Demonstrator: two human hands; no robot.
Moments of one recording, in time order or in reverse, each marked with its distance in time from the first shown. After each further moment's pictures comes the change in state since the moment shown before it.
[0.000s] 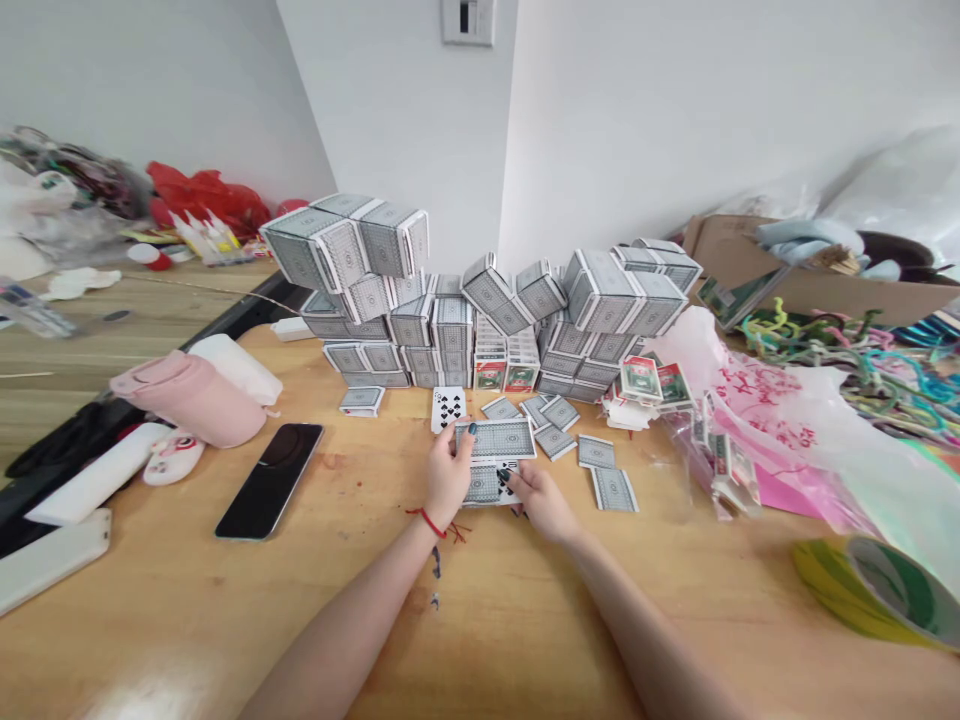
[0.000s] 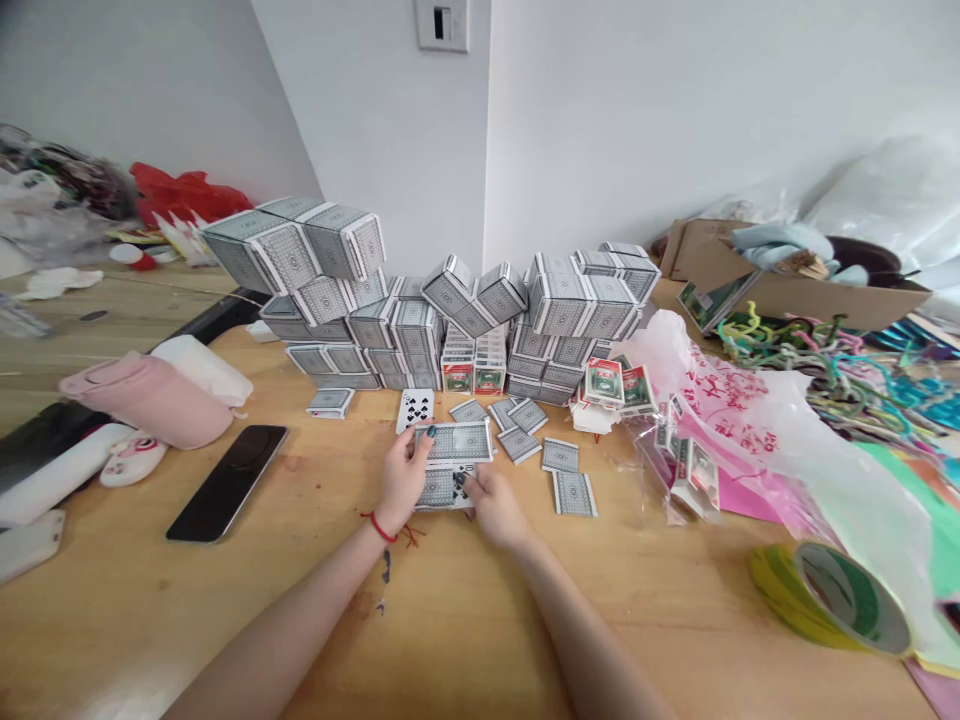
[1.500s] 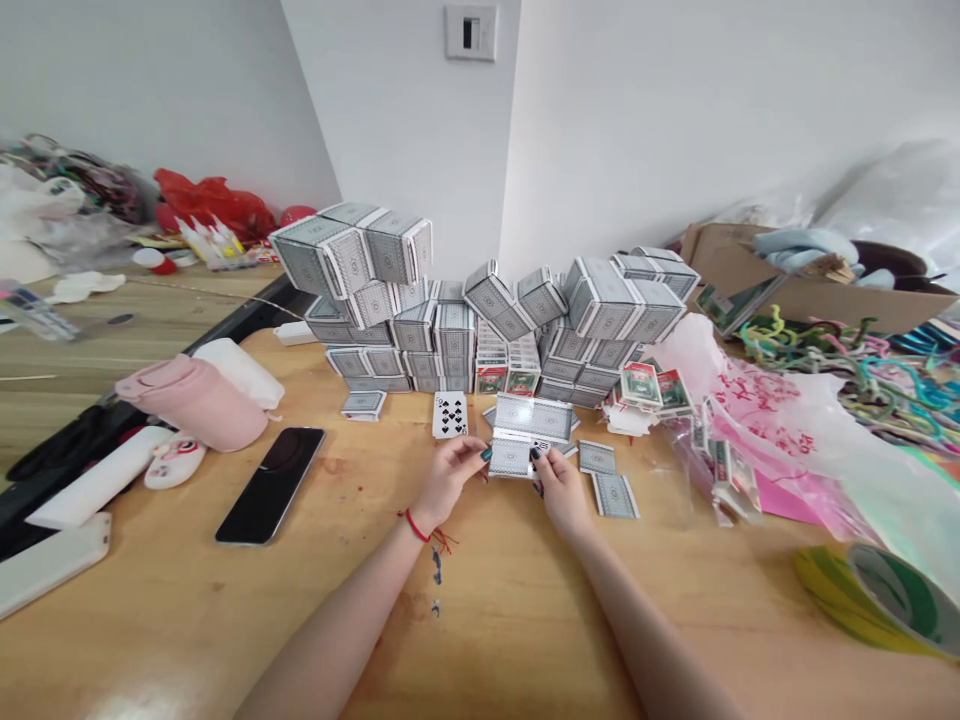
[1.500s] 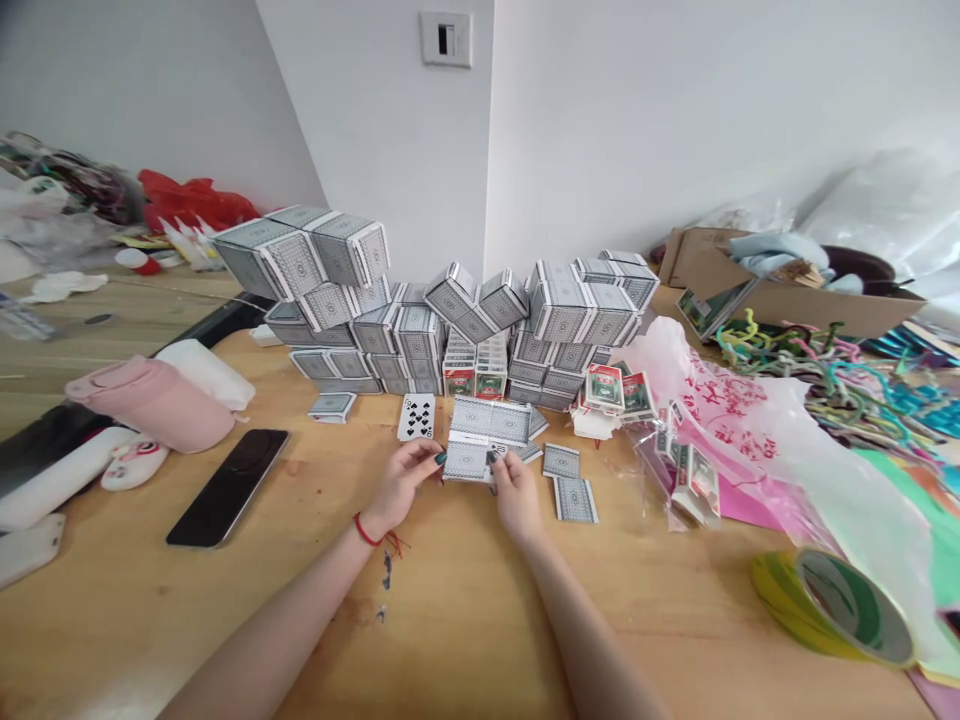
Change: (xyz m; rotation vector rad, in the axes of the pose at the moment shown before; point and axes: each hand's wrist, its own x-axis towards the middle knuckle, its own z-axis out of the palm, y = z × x) left_hand -0.002 0.012 -0.014 -0.462 -0.386 -0.184; right_hand 0.007 0.003 -0.016 0.040 0.388 -0.072
